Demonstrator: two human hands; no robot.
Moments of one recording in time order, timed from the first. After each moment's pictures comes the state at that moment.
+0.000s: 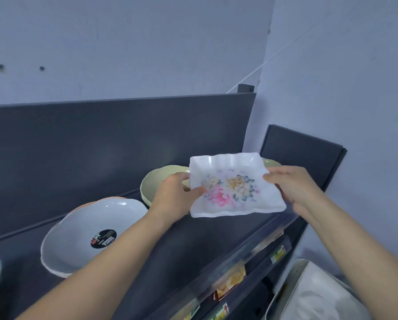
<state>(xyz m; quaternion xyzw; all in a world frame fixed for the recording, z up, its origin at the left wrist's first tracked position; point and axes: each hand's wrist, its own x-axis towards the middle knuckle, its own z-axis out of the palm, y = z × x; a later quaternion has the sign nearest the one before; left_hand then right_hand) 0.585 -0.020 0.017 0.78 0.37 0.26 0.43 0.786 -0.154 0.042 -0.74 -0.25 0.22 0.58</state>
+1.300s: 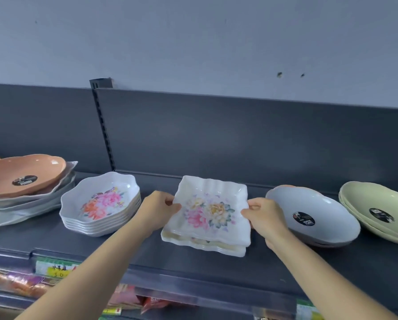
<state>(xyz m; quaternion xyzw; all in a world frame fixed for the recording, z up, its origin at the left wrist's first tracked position) 0.149 -0.037 -0.028 0.59 0.70 0.29 0.29 0.388 -0.024 -0.034 -0.66 -0.53 0.37 0.38</state>
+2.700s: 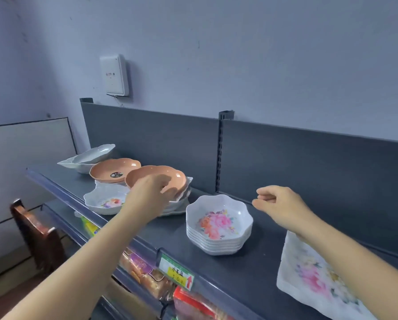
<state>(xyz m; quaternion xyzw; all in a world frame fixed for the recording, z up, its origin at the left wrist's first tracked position) -0.058 -0.128 0.043 0.47 0.81 0.34 -0.04 0.191 -0.014 0.054 -0.46 -0.79 0.31 0.25</state>
